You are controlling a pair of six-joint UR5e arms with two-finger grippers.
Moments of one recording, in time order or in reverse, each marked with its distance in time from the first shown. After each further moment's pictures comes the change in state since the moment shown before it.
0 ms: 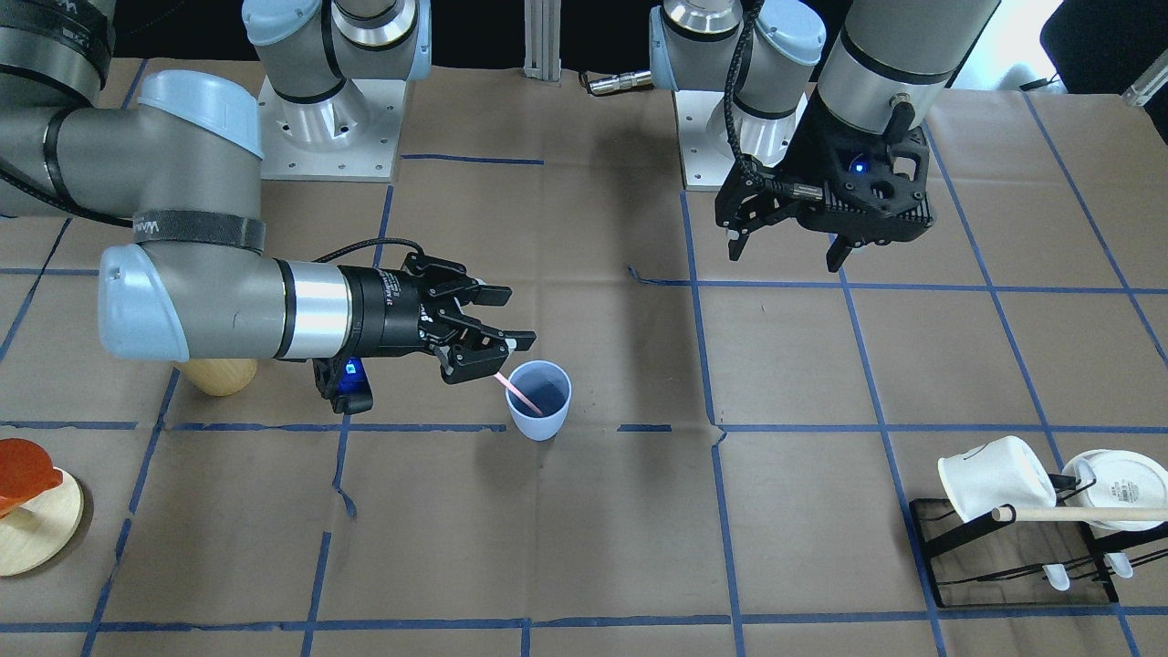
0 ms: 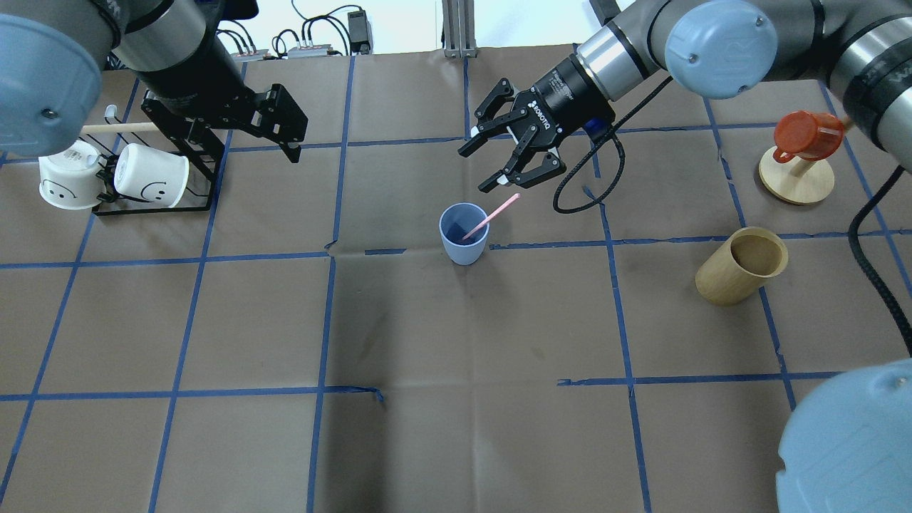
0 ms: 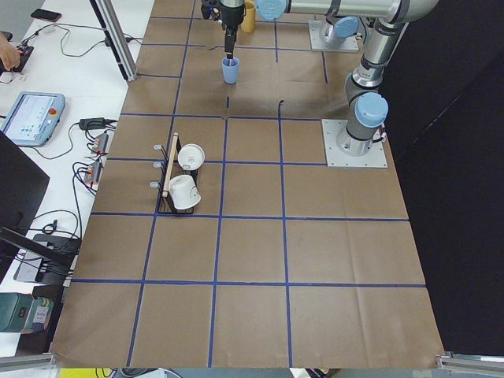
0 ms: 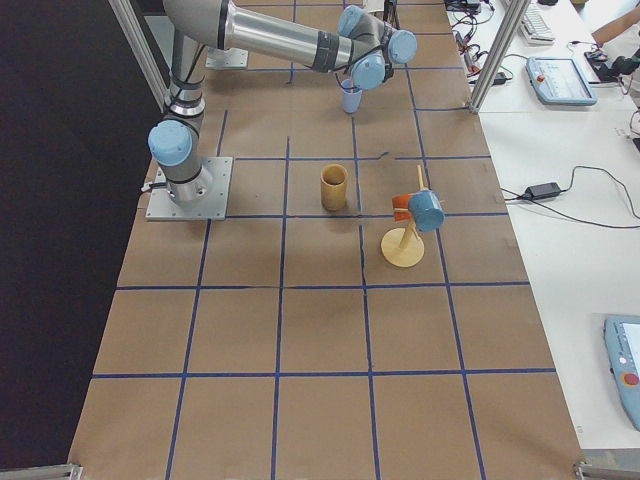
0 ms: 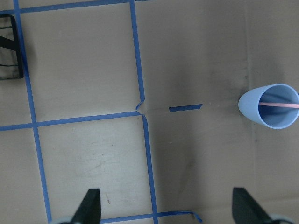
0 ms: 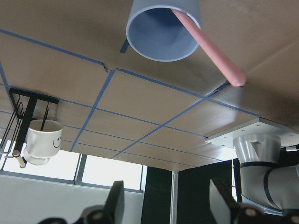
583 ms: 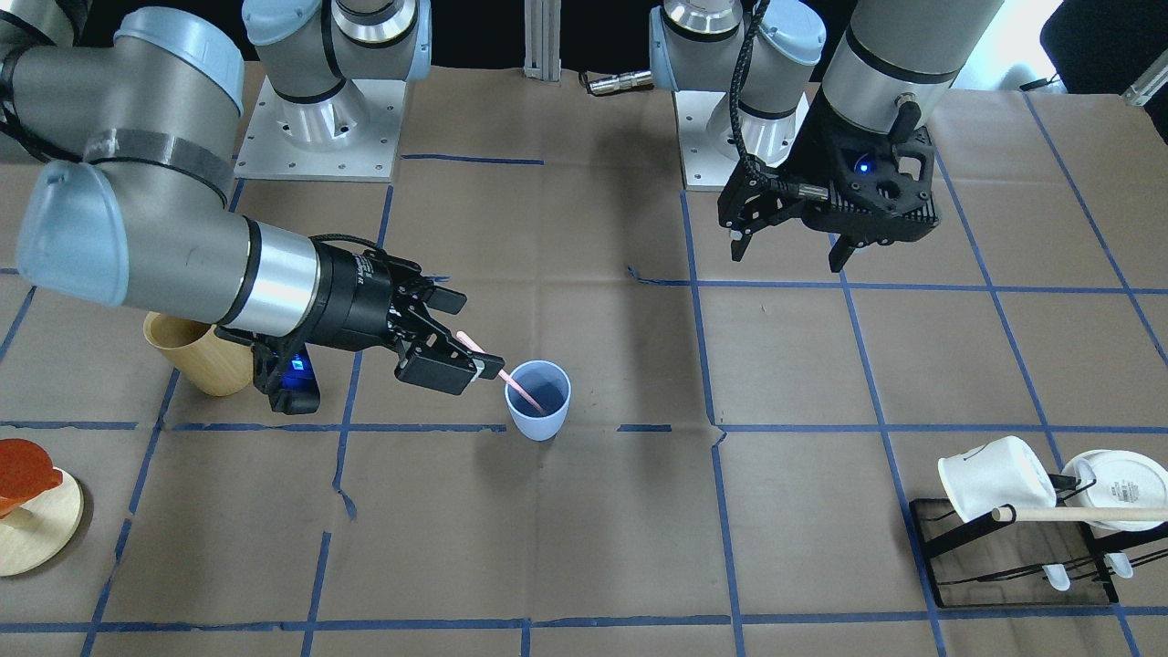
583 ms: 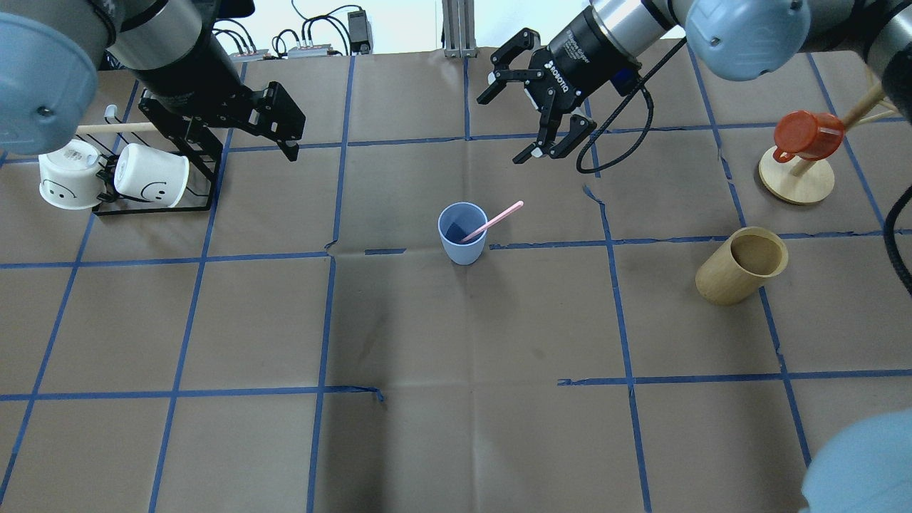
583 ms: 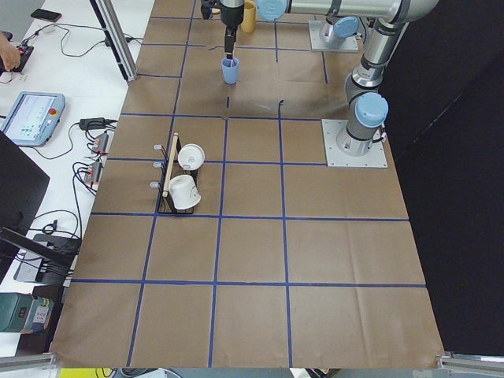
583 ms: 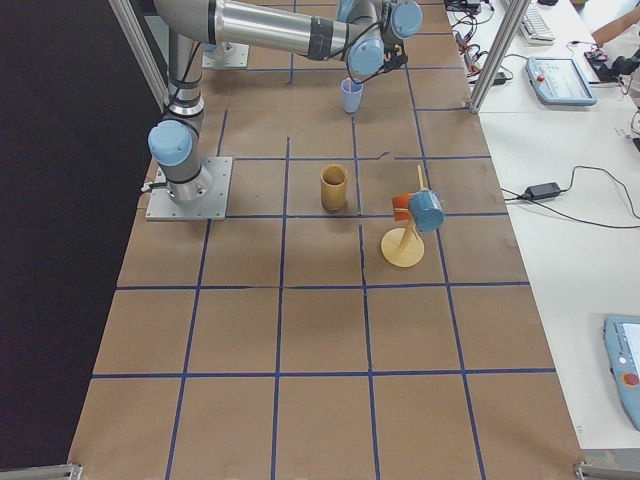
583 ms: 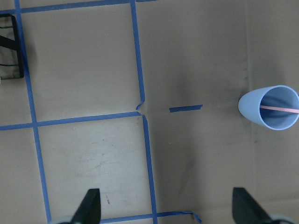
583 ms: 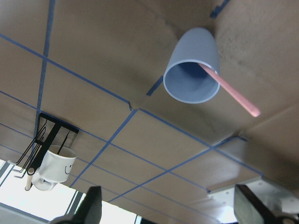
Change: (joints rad) left arm 0.002 0.001 0.000 -0.001 -0.003 -0.001; right arm -0.010 -0.069 -0.042 -0.175 -0.204 -0.011
